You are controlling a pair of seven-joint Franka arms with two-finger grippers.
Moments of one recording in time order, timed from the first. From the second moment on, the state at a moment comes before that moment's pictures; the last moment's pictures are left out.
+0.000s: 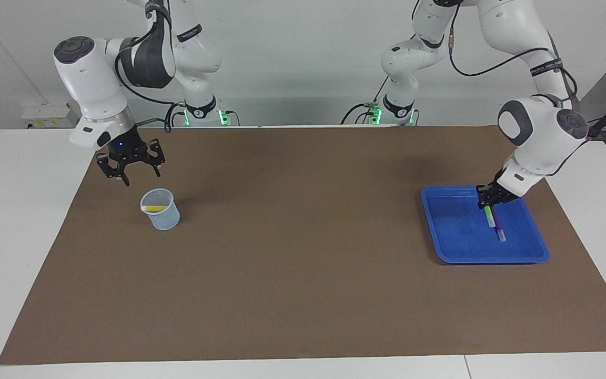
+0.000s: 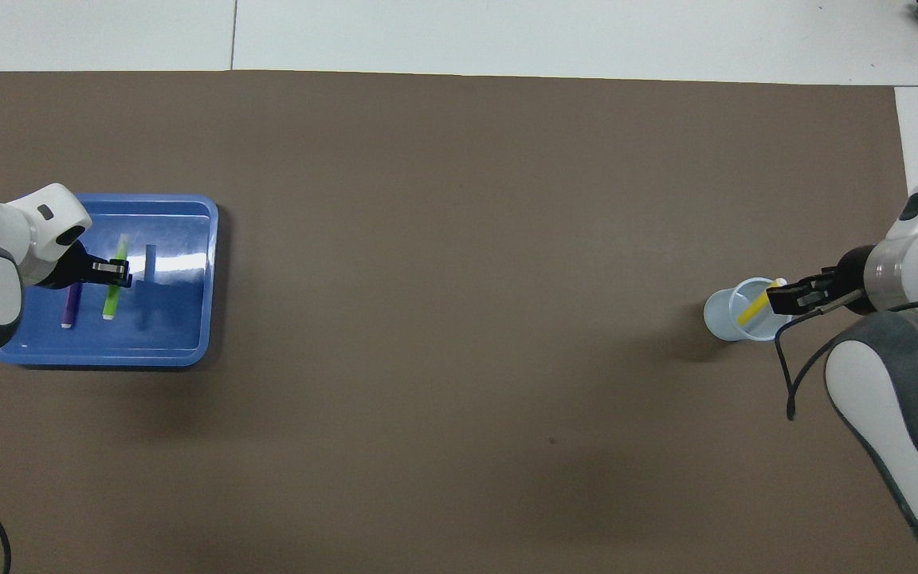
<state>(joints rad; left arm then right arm) 0.34 0.29 -0.24 -1.99 0.01 2.24 0.24 -0.27 -0.08 0.20 -2.12 0.00 2.15 -0.39</state>
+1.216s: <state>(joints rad) 0.37 0.31 -0.23 -2.00 0.06 2.25 0.24 -0.28 0.03 0.21 -2.14 -0.04 2.28 -0.30</state>
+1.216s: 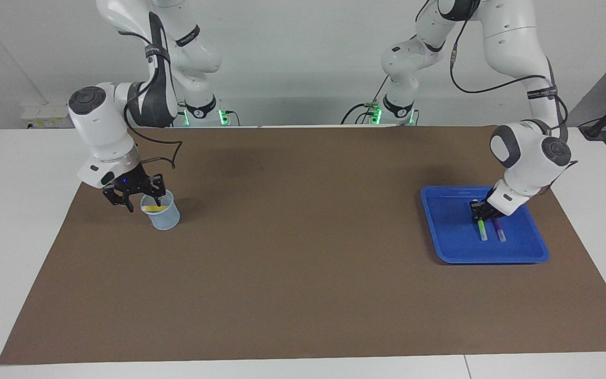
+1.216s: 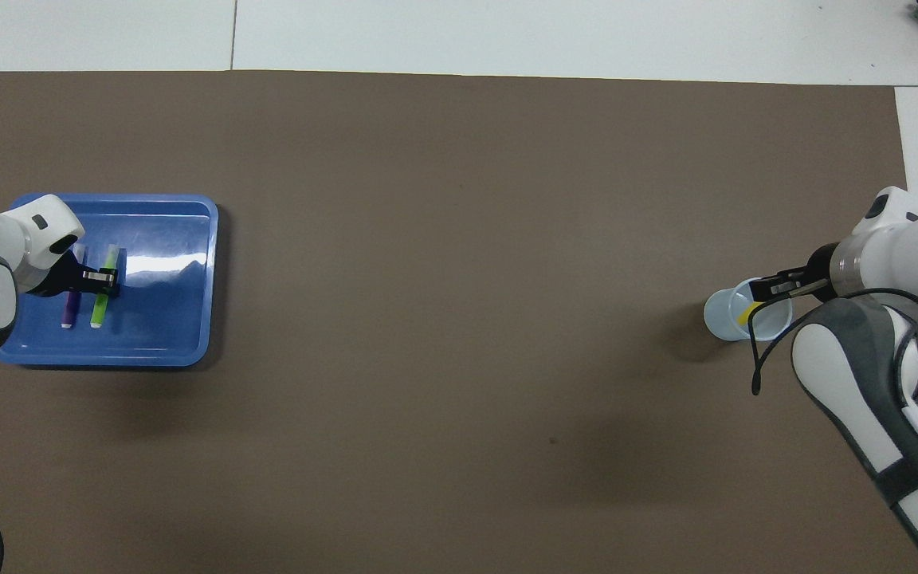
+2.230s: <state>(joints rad) 0.37 0.29 -0.23 -1.90 0.06 2.08 0.16 -0.28 0.03 0.21 -2.17 -0.04 2.31 -0.30</state>
